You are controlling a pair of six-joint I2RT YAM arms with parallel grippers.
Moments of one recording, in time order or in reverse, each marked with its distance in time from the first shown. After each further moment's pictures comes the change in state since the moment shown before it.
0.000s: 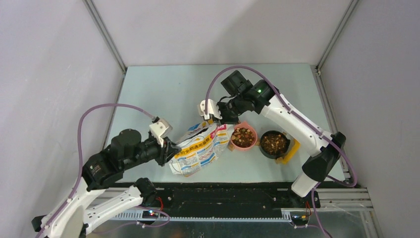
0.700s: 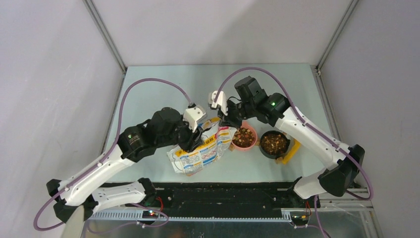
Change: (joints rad) left arm -0.078 0.419 0.182 0.090 -0.010 0.040; right arm -0.032 -0.209 -0.303 0.344 -0.010 0.422
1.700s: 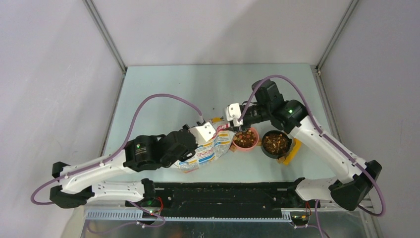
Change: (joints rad) left arm -0.361 0.024 0.014 -0.114 -0.664 0.117; right arm -0.090 -0.174 -0.137 0.088 -0.262 -0.391
